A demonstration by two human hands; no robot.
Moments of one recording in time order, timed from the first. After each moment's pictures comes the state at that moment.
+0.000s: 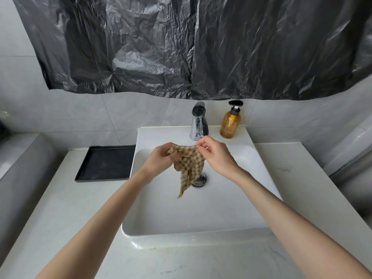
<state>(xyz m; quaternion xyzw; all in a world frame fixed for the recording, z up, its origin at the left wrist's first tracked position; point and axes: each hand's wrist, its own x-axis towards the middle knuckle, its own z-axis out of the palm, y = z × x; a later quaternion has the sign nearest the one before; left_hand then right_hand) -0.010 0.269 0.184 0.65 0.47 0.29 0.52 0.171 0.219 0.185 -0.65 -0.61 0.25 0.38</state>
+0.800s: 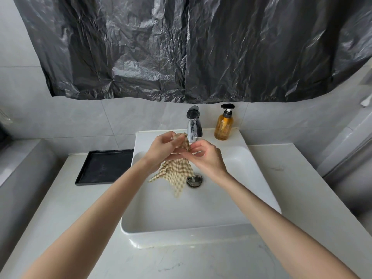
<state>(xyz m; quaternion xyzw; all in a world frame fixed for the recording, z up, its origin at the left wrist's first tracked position) 0.009 0.256 0.226 0.55 0.41 0.34 0.64 0.148 0.197 0.190 -0.66 -0.52 0.27 0.47</state>
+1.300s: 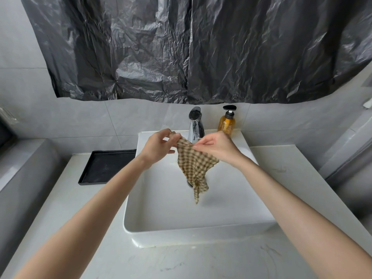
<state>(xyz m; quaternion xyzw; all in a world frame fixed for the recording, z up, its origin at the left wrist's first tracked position) -0.009 0.269 0.226 0.69 0.43 0.33 0.48 0.184 0.210 0.223 -0.63 -0.59 0.32 0.39</state>
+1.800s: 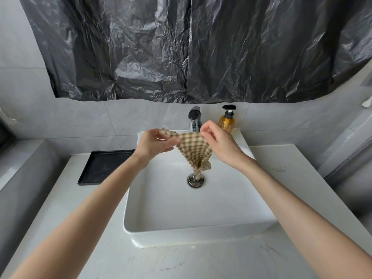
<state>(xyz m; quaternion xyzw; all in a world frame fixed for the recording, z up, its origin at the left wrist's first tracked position) -0.017 0.278 0.222 0.60 0.46 0.37 0.54 0.182 0.200 0.237 -0.61 -0.68 0.15 0.38</state>
